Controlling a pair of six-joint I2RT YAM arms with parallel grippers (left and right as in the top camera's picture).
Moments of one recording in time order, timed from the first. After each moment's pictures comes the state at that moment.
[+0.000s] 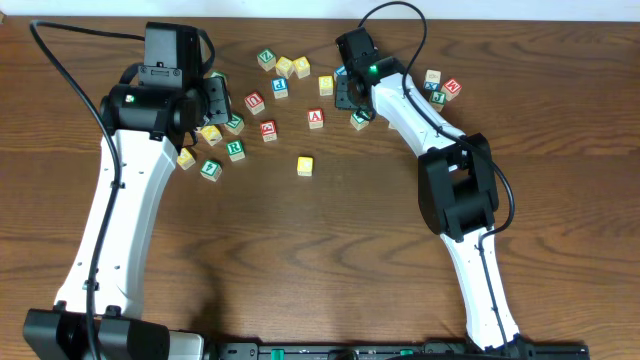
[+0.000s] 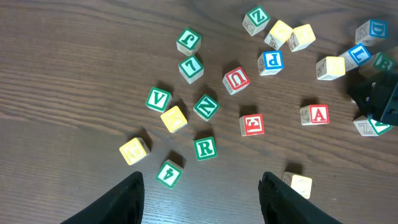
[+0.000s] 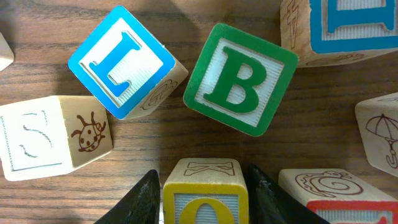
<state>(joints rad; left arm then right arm) -0.11 1.57 1.55 -0.95 -0.09 -0.22 0.41 2.52 2.14 -0.74 0.09 0.47</state>
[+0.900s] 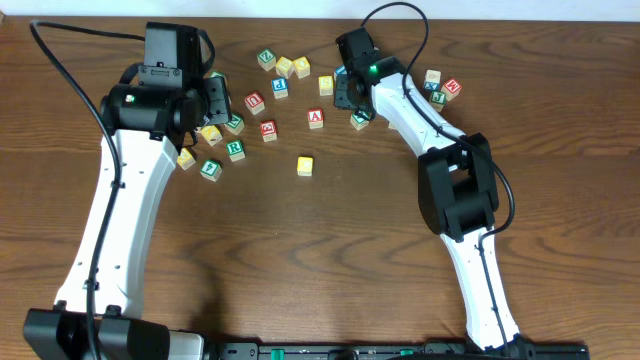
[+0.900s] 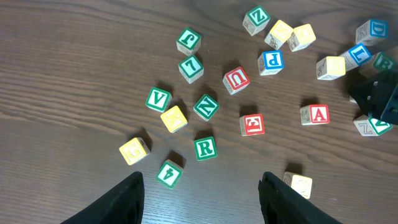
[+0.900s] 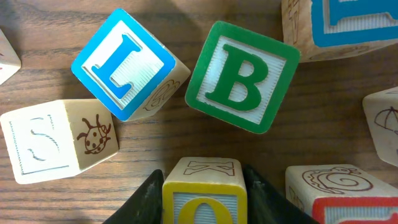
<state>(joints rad) -0.11 1.57 1.55 -0.95 -0.09 -0.22 0.41 2.52 2.14 -0.74 0.08 0.51</state>
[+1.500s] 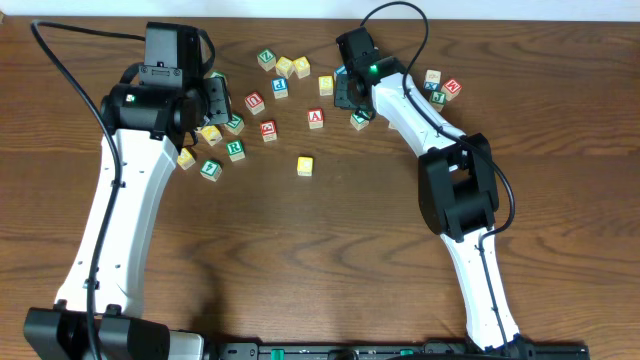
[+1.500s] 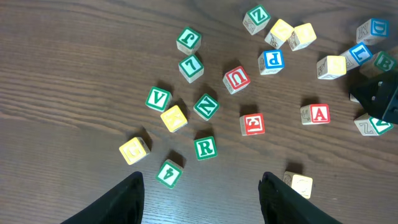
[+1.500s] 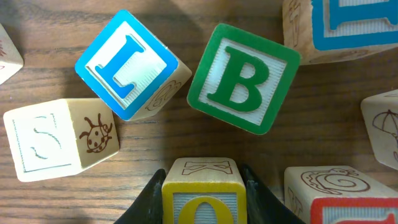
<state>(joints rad) -0.11 1.57 1.55 -0.95 -0.09 -0.22 0.41 2.52 2.14 -0.74 0.08 0.50</state>
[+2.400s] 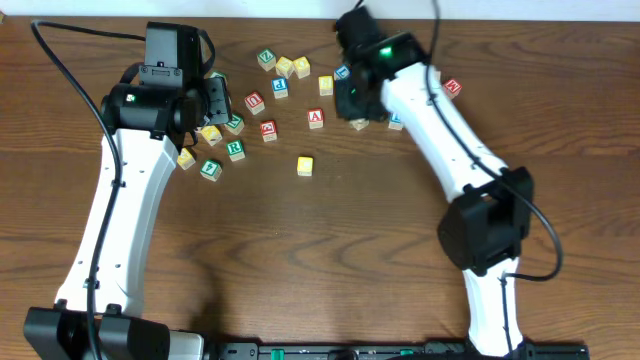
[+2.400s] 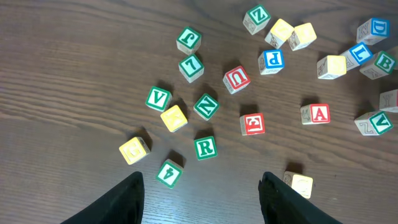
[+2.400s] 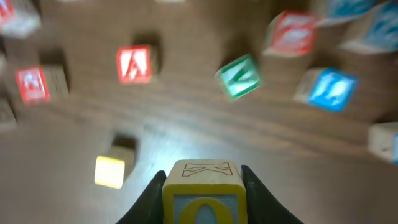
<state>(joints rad) -0.11 1.57 1.55 -0.95 -0.09 -0.22 0.50 2.23 2.15 -1.20 0.02 0.35</state>
